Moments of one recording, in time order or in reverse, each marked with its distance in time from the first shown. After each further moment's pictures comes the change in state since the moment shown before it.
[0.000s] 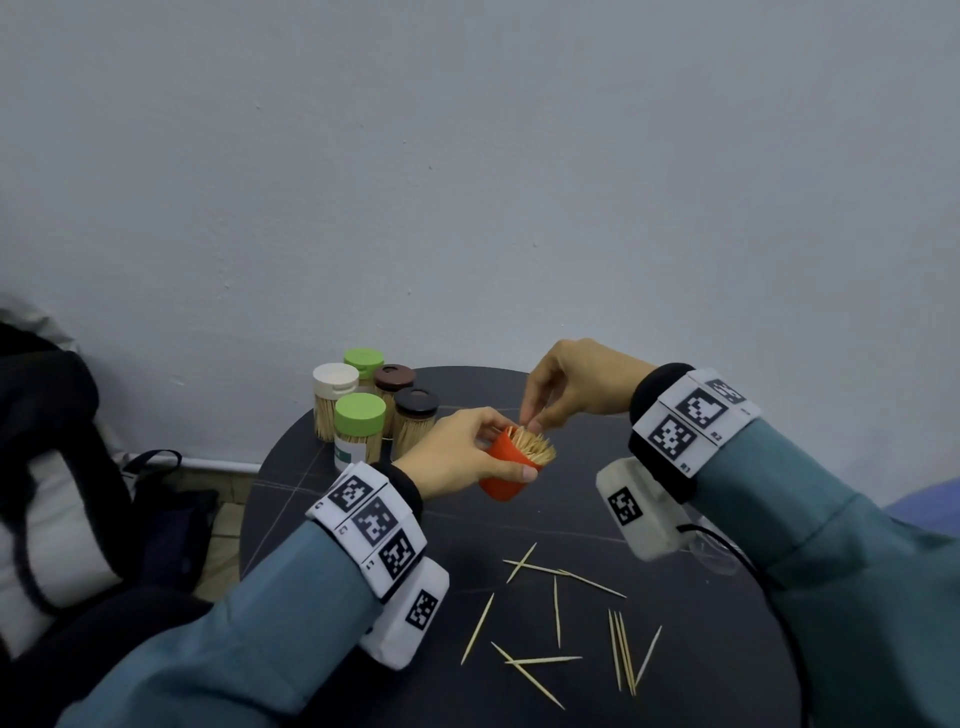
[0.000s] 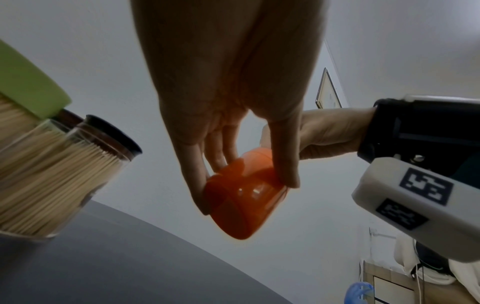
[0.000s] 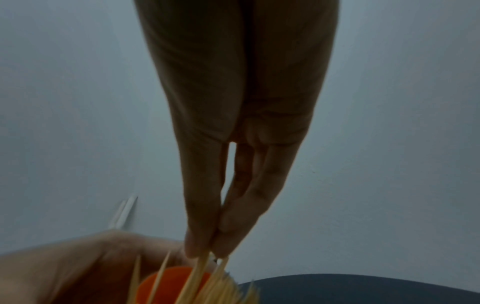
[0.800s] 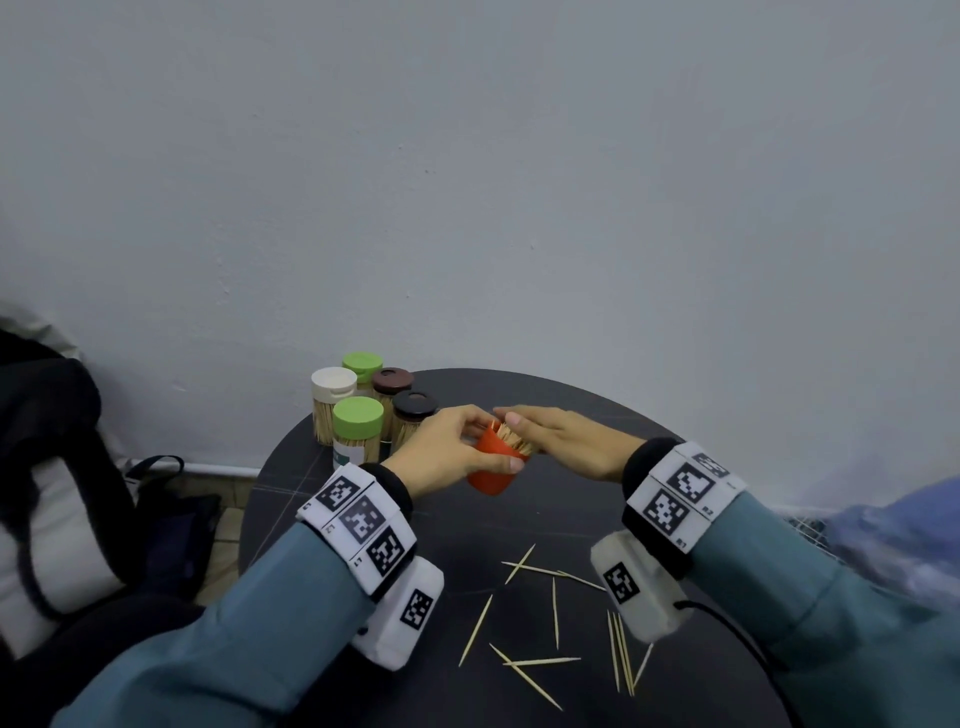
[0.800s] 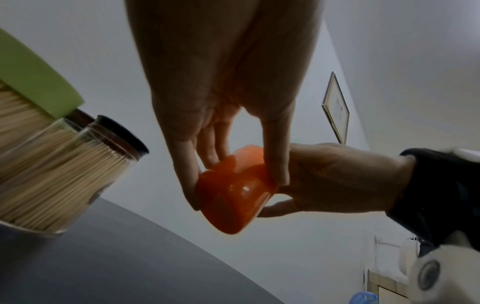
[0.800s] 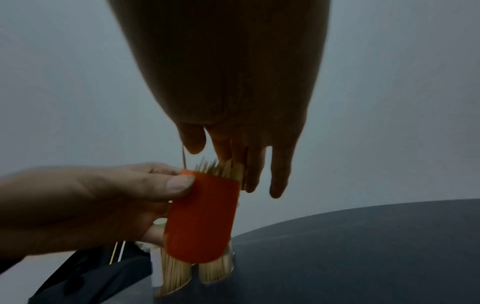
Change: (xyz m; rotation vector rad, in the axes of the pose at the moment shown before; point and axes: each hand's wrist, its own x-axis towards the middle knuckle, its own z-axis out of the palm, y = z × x) left_hand 0.002 -0.005 -0.004 -0.049 0.077 -0.013; right_hand -0.003 0.017 0.057 0.244 0.025 0.073
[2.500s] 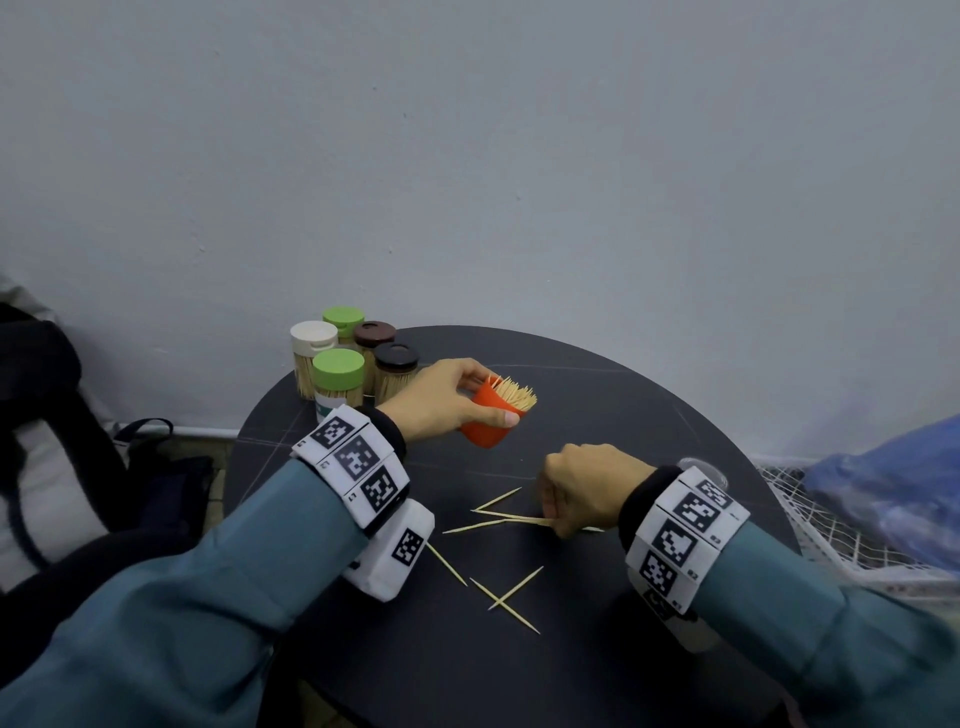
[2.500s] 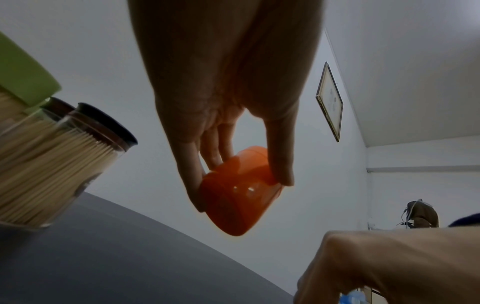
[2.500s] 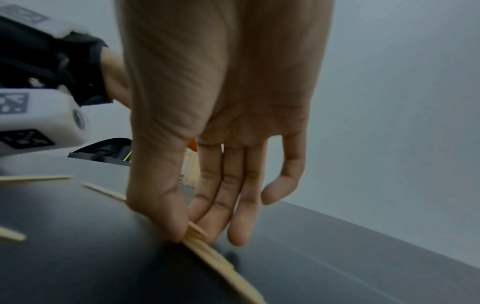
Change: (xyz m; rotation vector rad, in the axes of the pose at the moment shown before) left_hand -0.001 0.011 0.010 0.099 -0.054 -0.017; right_hand -0.049 0.026 0.038 -0.663 -0.235 0.076
